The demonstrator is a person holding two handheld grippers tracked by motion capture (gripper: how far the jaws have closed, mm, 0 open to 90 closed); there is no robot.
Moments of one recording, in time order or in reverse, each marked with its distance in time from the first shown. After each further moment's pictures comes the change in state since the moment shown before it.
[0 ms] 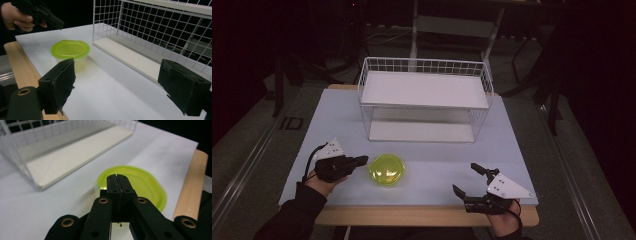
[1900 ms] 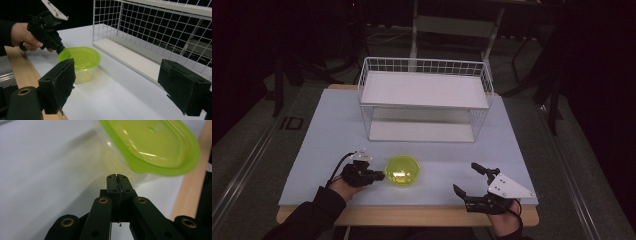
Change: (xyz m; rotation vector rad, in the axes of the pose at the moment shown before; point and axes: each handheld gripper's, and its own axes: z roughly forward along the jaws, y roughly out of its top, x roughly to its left) left arm -0.016 -0.018 0.068 0.258 -0.110 -0.098; right arm -0.001 0.001 -0.001 -0.004 0.002 0.002
